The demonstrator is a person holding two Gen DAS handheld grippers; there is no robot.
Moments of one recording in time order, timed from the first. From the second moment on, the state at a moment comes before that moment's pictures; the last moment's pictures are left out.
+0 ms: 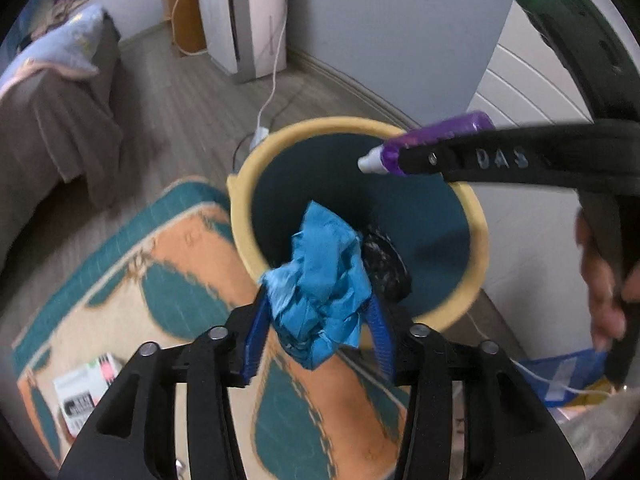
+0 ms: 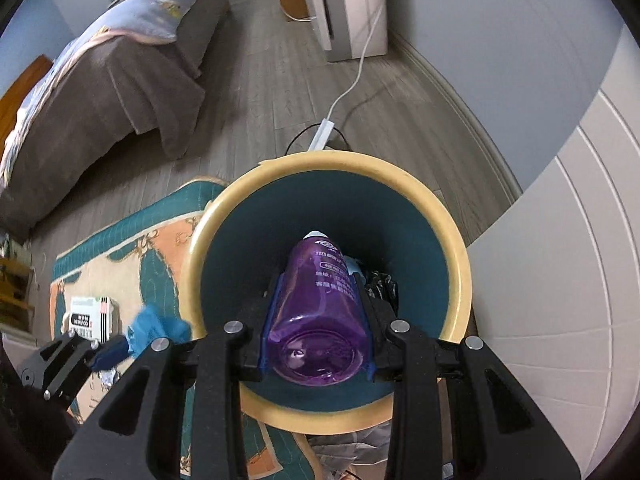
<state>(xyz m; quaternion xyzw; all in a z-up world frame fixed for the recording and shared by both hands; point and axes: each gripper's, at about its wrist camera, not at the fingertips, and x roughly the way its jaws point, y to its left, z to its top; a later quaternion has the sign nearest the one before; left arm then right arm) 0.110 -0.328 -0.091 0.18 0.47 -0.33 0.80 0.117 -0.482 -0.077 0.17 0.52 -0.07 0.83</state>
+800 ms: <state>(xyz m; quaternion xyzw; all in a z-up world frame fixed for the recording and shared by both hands) 0.103 -0.199 -0.051 0.15 0.45 -0.23 0.85 0.120 -0.458 -0.061 0.14 0.52 -0.07 0.84</state>
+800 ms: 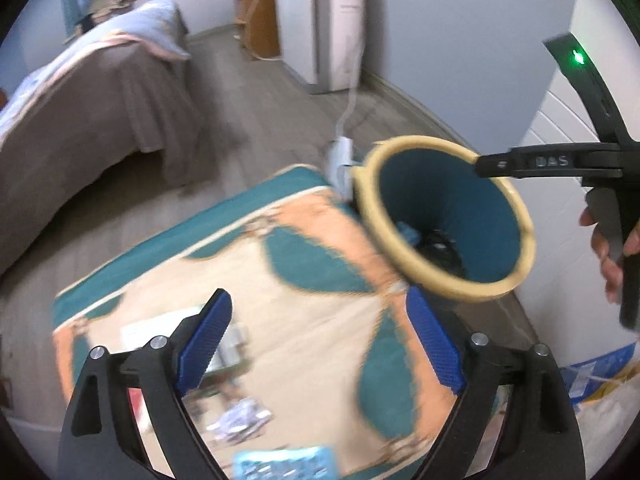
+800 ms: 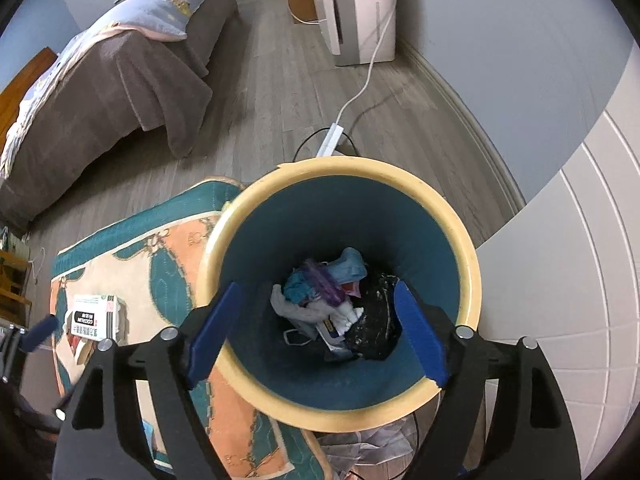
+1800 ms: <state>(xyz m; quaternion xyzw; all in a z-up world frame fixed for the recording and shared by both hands) 0.026 0.044 -0.022 0.07 0.47 -0.07 0.88 0.049 -0.212 -0.083 0.00 0.56 0.11 0.82</state>
